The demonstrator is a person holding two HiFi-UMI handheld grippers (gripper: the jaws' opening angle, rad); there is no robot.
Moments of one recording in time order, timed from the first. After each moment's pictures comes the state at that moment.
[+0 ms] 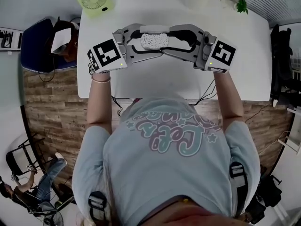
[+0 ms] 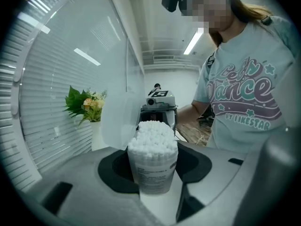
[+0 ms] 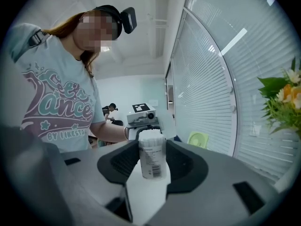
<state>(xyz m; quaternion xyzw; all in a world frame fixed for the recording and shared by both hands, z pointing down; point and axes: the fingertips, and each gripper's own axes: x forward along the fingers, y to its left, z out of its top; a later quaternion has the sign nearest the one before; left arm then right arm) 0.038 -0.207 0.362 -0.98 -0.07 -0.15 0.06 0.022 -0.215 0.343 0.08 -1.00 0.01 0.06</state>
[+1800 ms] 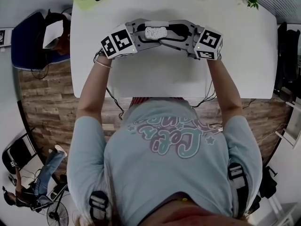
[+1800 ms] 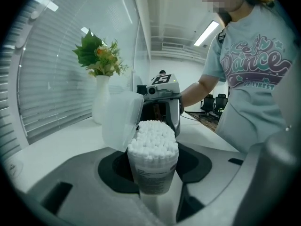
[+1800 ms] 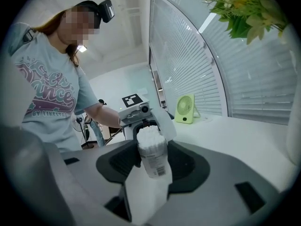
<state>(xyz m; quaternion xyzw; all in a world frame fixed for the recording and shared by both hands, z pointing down) 0.039 -0.253 0.507 -0.97 -0.07 -0.22 0.00 0.018 -0.265 0.484 0.10 -0.98 0.13 0.11</state>
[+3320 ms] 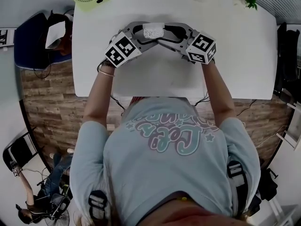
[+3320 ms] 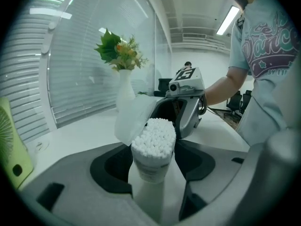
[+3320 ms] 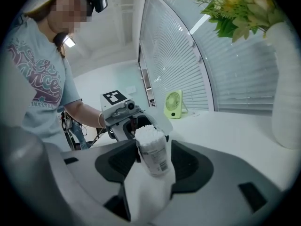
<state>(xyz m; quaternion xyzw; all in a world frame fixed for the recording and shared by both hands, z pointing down) 0.027 -0.272 0.526 -0.96 0.09 -0.27 -0.02 0.024 -0.272 0.507 0.18 -0.96 0.15 0.13</state>
